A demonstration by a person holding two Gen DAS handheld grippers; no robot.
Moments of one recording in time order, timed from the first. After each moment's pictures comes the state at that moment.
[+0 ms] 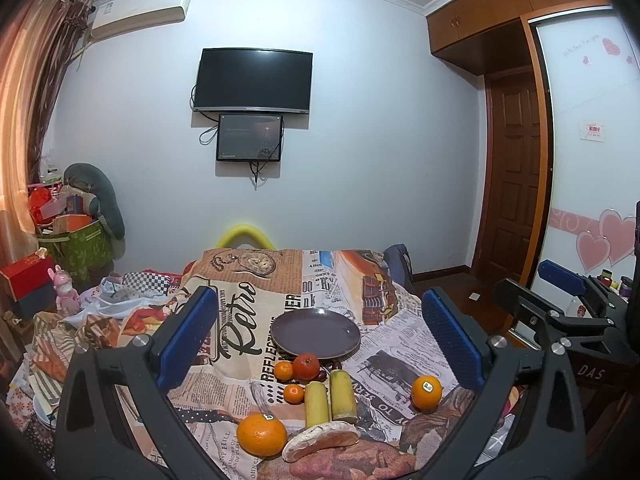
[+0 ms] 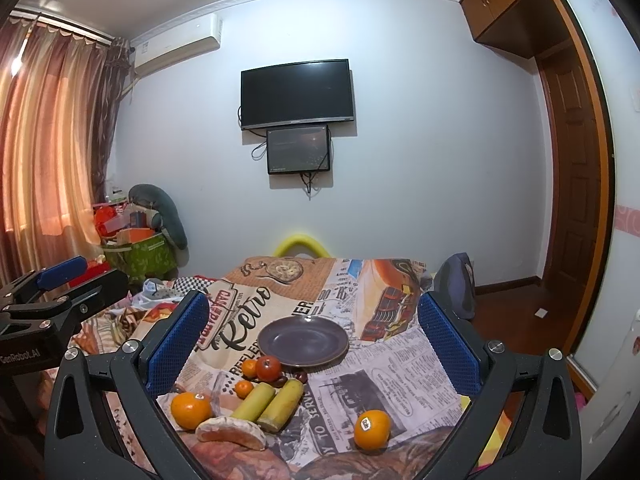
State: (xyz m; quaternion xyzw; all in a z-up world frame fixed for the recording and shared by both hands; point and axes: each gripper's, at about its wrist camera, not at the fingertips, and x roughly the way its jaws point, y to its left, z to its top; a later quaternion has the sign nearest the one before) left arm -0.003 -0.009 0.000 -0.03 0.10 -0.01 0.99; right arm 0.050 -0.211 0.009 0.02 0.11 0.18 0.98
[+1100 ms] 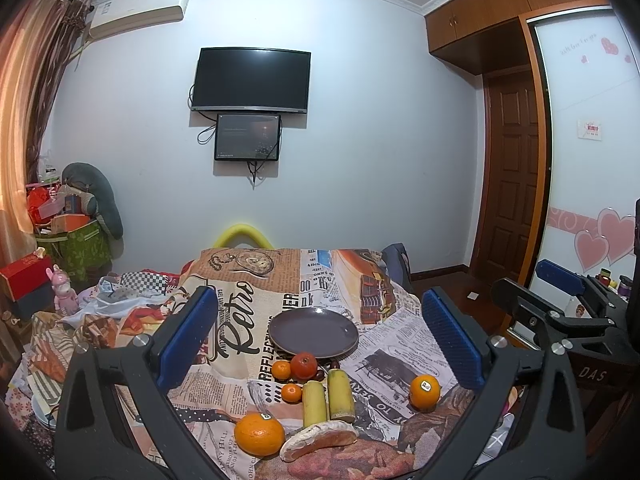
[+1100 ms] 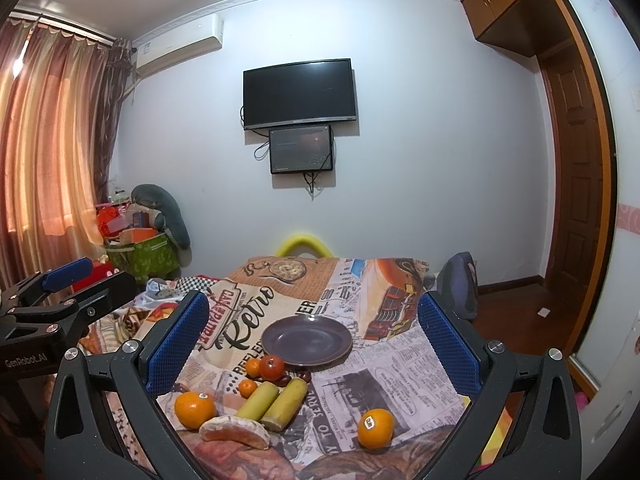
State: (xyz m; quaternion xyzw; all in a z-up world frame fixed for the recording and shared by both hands) left arm -0.003 -0.011 -0.002 -0.03 0.11 -0.01 0.99; right arm 0.047 -0.208 0.007 0.02 0.11 0.18 0.98
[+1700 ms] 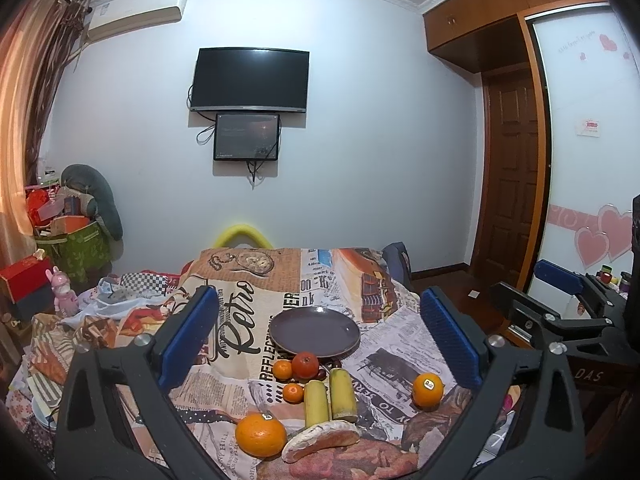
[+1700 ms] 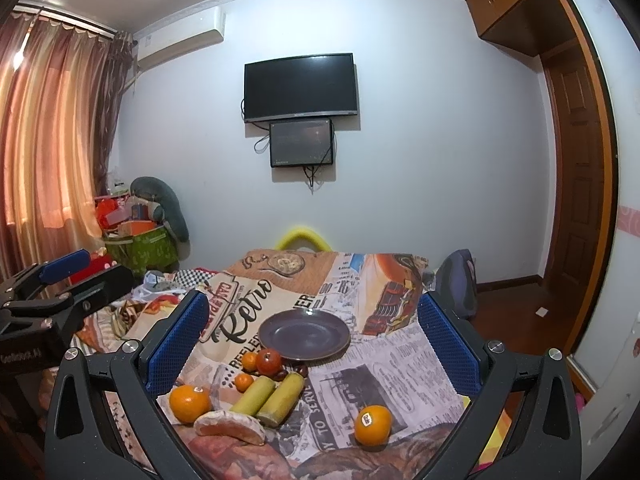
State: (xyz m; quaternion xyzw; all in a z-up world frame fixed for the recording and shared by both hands) left arm 0.001 -0.008 -0.005 -0.02 0.11 -0.01 0.99; right arm 0.054 -0.208 -0.001 0.01 0.12 0.19 0.98
